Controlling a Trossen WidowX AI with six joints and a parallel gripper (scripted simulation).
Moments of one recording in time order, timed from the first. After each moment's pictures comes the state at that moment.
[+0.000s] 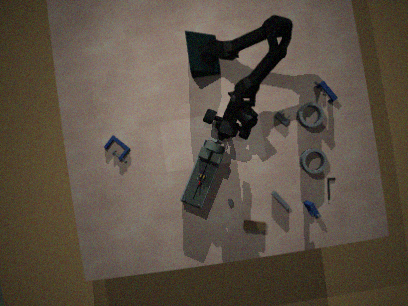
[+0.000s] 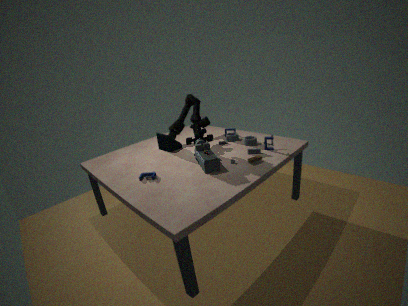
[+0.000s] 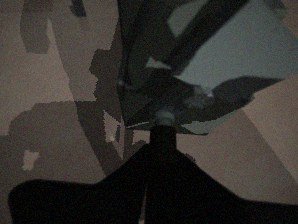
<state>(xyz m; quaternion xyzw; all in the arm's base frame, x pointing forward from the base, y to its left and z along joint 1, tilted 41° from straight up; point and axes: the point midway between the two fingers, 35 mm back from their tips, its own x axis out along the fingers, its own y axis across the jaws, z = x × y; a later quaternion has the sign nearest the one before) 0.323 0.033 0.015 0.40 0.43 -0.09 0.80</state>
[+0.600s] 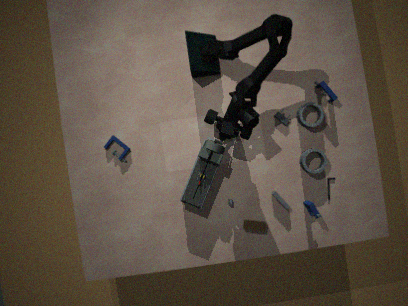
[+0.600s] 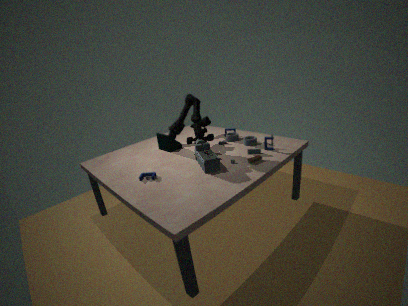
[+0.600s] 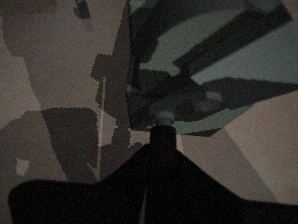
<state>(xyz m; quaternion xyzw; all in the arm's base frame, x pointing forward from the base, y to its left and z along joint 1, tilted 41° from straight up) 0.325 0.035 0.020 0.40 0.43 -0.09 0.80</state>
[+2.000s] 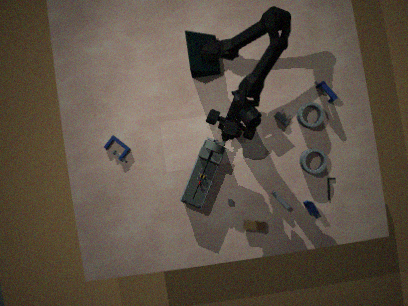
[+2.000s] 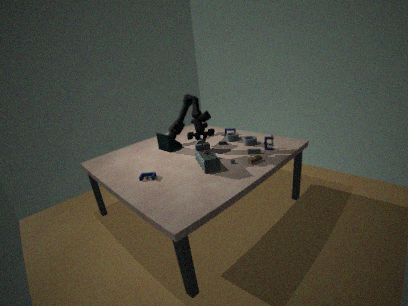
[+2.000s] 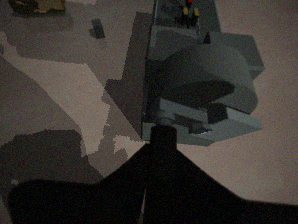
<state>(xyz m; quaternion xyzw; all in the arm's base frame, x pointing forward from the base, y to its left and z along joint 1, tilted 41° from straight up) 0.329 0.018 0.051 0.40 0.43 -0.08 0.80</state>
